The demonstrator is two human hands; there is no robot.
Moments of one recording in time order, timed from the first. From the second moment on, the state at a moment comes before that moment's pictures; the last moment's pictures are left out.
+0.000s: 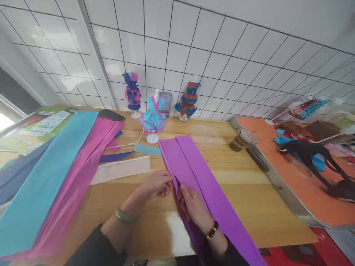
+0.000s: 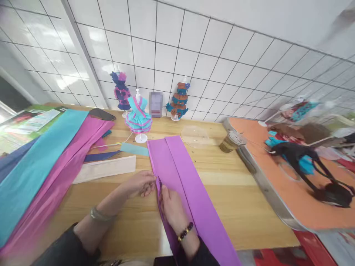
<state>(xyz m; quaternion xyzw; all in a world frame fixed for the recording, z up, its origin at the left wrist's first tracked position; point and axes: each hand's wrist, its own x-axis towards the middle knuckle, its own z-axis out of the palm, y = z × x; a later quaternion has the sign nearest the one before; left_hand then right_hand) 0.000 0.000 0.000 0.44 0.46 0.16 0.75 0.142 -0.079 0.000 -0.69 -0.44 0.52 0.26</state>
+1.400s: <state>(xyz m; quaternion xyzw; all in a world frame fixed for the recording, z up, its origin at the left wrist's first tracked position) -0.002 0.000 -0.005 0.43 0.43 0.17 0.77 0.131 -0.064 -0.003 -0.70 -0.48 0.47 0.25</state>
